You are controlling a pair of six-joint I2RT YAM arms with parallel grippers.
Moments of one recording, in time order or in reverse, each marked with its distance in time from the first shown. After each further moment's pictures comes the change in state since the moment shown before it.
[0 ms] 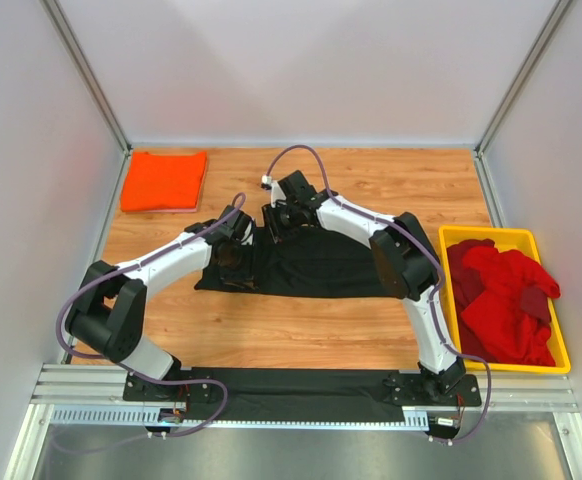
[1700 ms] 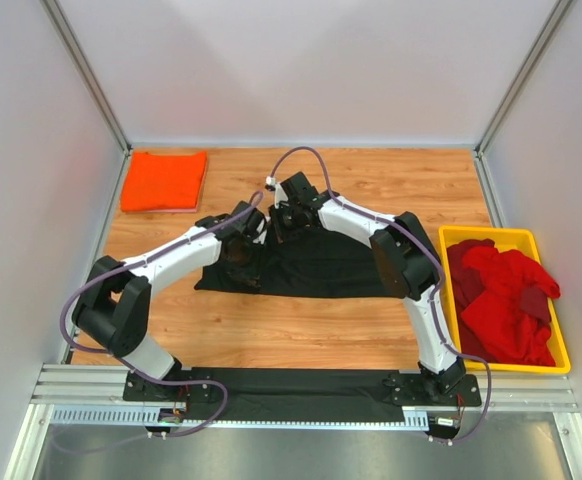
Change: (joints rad) left arm -0.040 0.041 0.103 -0.081 -0.037 0.093; right arm -0.010 -0.001 -0.021 -0.003 0.026 0.016
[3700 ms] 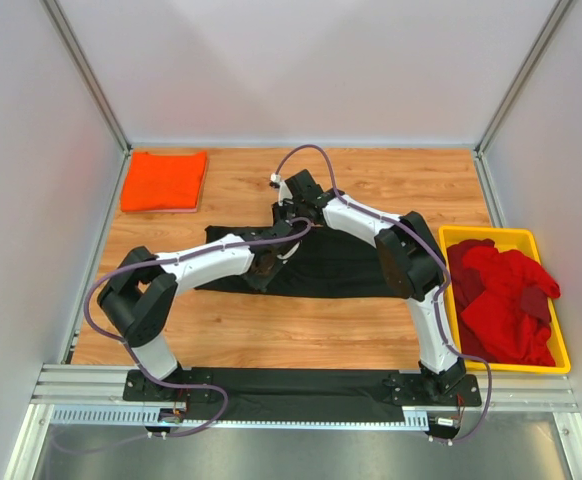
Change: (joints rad) left arm -0.251 0.130 0.069 -0.048 -0.362 0.273; right arm -0.013 -0.032 -0.026 0.003 -0.024 0.037
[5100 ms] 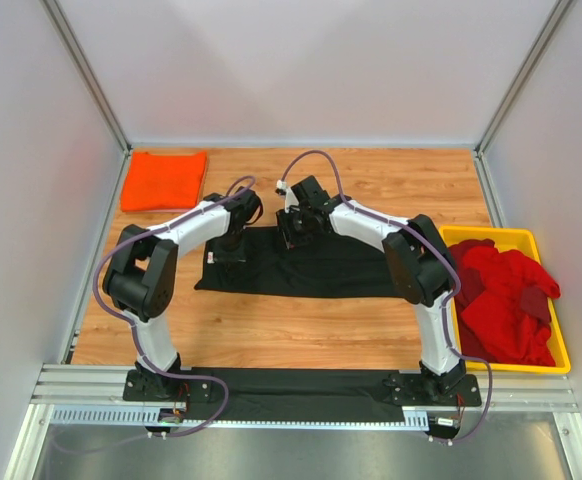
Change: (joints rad) left arm 0.340 0.130 0.151 -0.153 0.034 -0.375; right arm -0.002 -0.087 -0.132 0.013 0.012 -0.007
